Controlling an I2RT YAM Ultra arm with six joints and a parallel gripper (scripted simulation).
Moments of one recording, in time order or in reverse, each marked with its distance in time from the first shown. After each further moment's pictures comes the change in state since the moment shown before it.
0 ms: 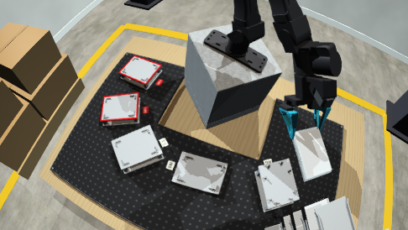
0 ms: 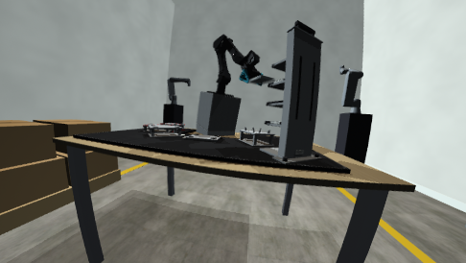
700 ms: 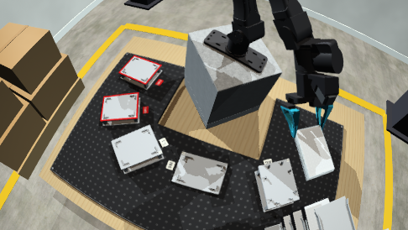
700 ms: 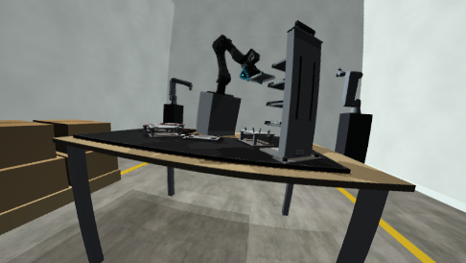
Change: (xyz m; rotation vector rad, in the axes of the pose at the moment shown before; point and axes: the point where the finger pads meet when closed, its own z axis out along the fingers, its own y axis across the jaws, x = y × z) arm -0.009 0.001 -0.007 -0.004 -0.007 0.002
